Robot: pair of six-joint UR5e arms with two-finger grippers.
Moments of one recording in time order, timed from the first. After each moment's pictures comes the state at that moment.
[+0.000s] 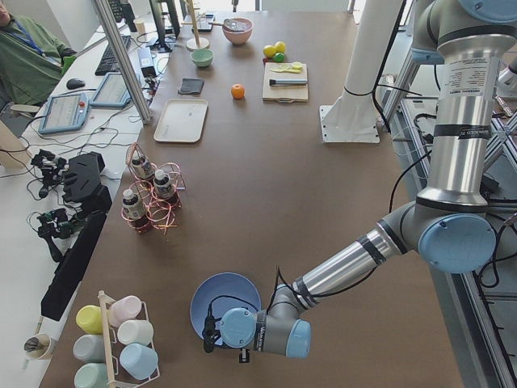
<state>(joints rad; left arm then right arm) -1.51 -1.61 -0.86 -2.34 -2.48 -0.19 1.41 -1.43 1.76 -1.46 2.31 0.24</state>
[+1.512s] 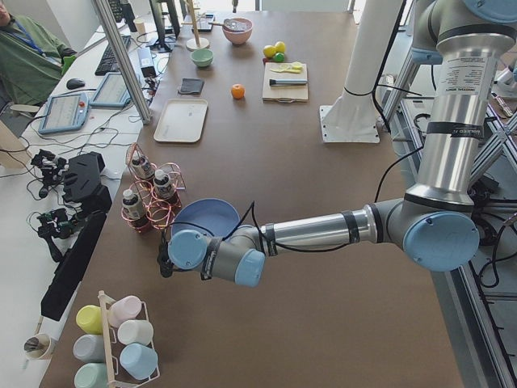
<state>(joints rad) -1.52 -1.68 -1.34 -2.02 -2.70 -0.50 1.39 -1.42 1.75 -1.47 2.26 0.27</state>
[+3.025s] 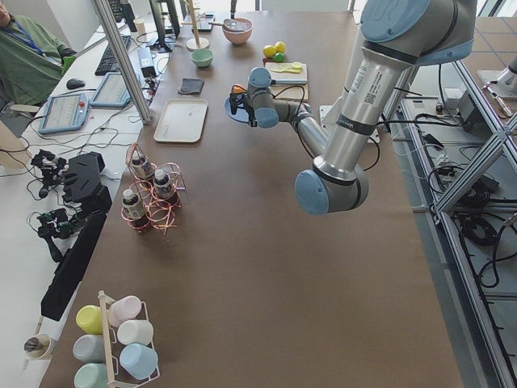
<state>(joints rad) -0.57 -2.06 -1.75 -2.02 -1.90 -1.44 1.33 -1.38 1.74 -1.47 2.29 0.53</state>
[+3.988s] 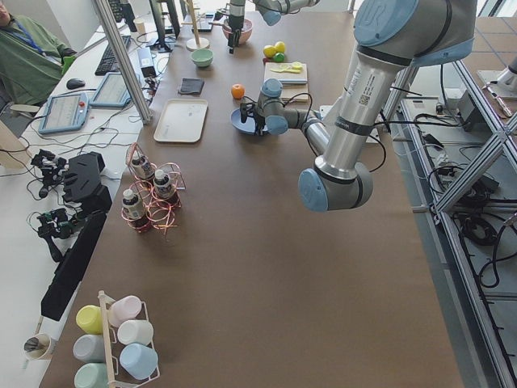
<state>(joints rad) -0.51 -2.06 -1.68 -2.04 -1.77 -1.46 0.94 -1.18 1.81 -1.47 2.11 1.12</state>
